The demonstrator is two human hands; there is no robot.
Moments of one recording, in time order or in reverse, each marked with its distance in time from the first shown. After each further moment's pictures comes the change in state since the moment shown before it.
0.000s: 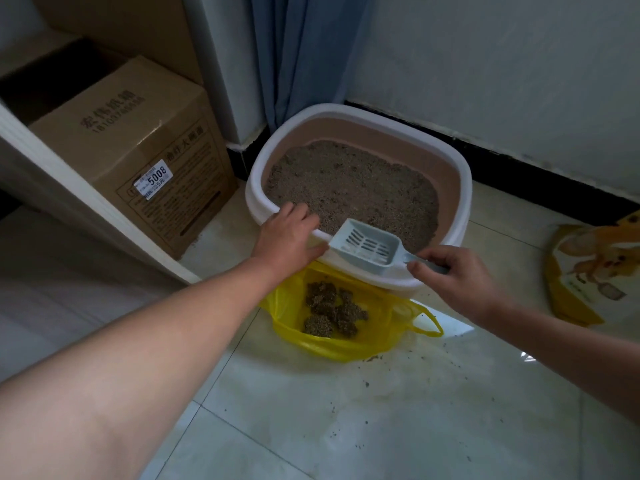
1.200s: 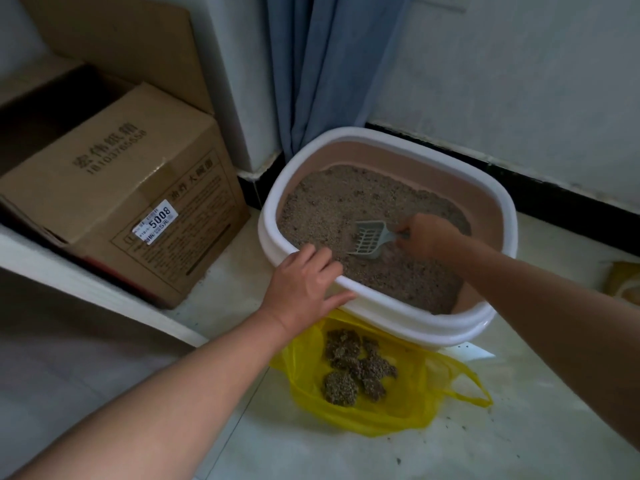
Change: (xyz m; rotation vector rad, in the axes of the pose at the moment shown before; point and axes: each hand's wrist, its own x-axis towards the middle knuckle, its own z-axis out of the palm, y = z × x) left_hand 0.007 -0.023 0.022 0.101 0.190 0.152; right_hand 0.208 -0.008 0.042 -0.726 -0.254 0.069
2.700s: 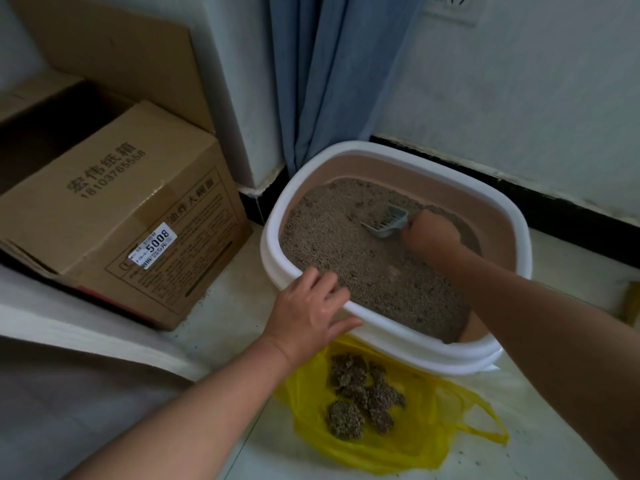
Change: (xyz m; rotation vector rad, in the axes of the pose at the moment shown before) left_hand -0.001 -0.004 0.009 0.005 0.010 0.036; right_hand 0.061 0.003 0.006 0.056 0.122 0.294
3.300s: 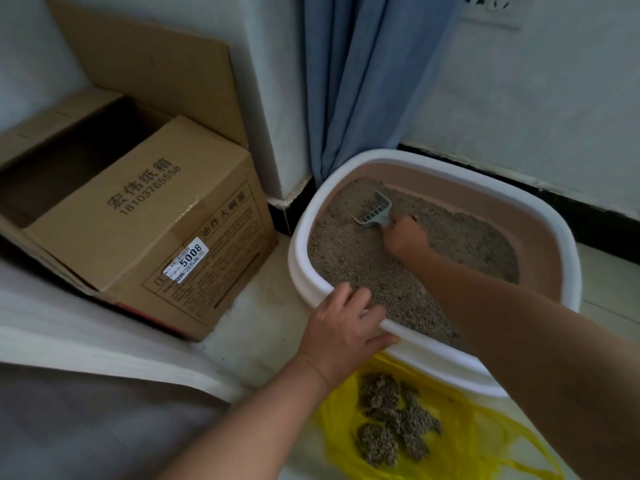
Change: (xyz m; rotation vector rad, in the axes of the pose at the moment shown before) left_hand -0.001 0.003 0.012 -0.081 0.061 -0.061; right_hand 0.016 -0.089 0.028 0.344 0.036 -0.071
